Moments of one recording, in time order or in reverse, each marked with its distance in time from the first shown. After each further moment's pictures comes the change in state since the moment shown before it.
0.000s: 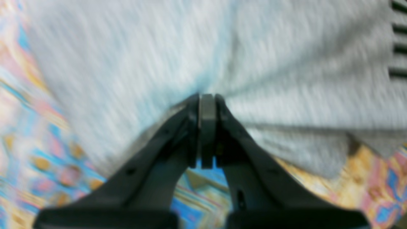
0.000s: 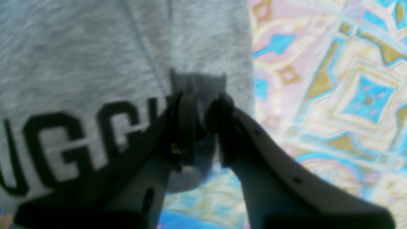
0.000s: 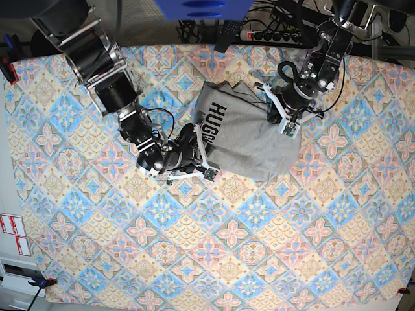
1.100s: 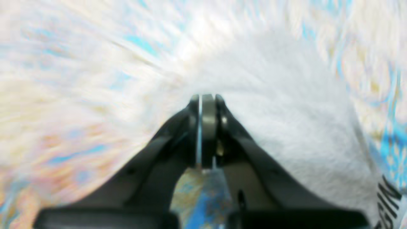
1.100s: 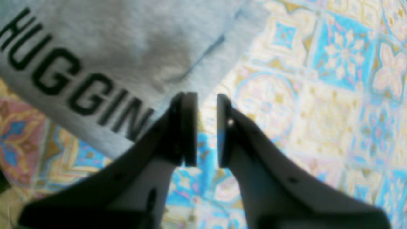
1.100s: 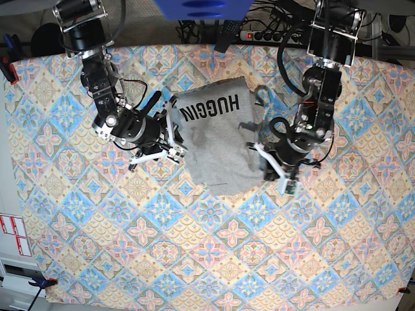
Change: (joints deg) left arm -11.6 8.9 -11.8 0.7 0.5 0.0 7.3; right arm -19.5 5.7 13.1 38.3 -1.6 1.3 -8.4
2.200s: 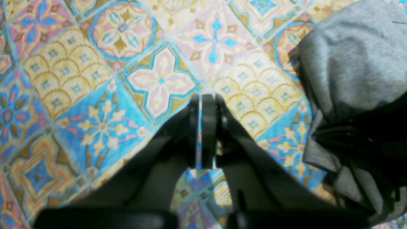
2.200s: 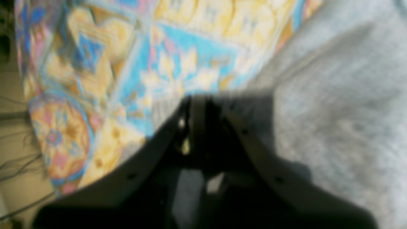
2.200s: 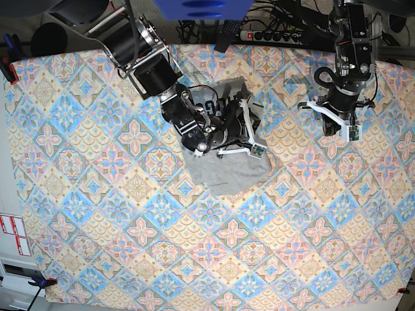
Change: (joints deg) left arm 22.1 2.2 -20.1 16.3 0.1 0.0 0.8; right arm 17.7 -20.2 -12.0 -46.8 1.3 0.2 10.5
